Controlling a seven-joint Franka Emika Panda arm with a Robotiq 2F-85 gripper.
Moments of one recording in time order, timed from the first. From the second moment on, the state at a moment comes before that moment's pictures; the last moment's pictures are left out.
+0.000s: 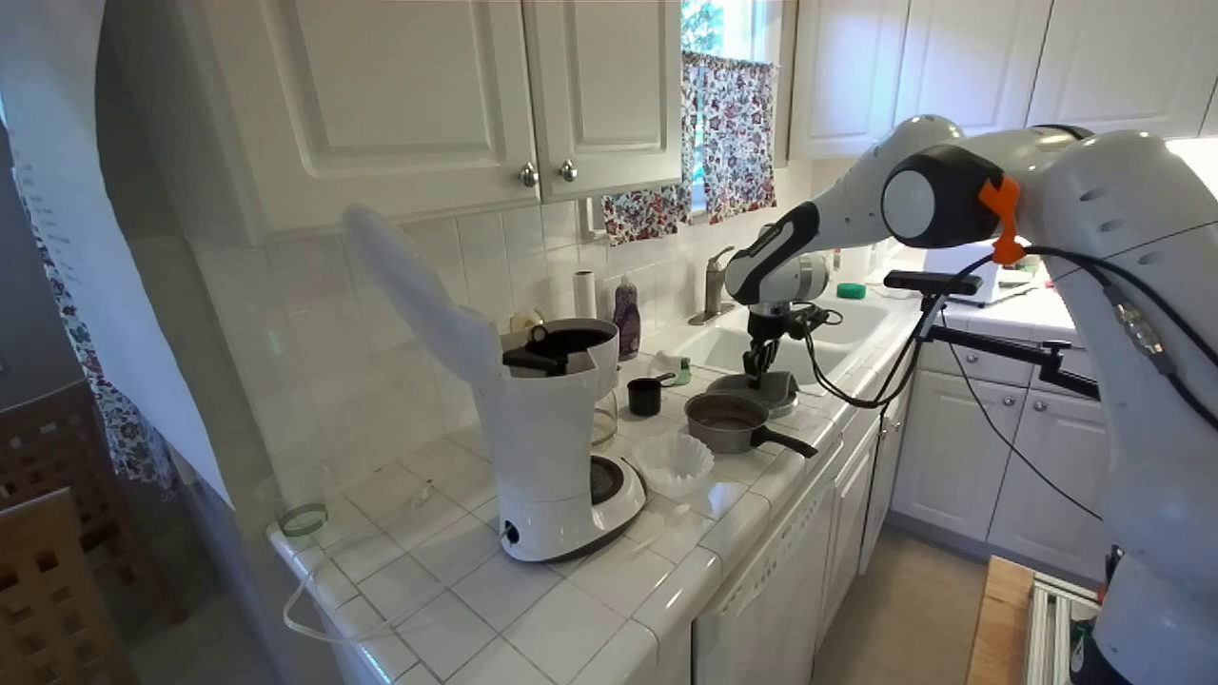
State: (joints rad) arm -0.50 0.62 -0.16 -1.59 0.16 2.31 -0.71
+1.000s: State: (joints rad) arm -0.50 0.54 -0.17 -1.60 0.16 2.30 -0.71
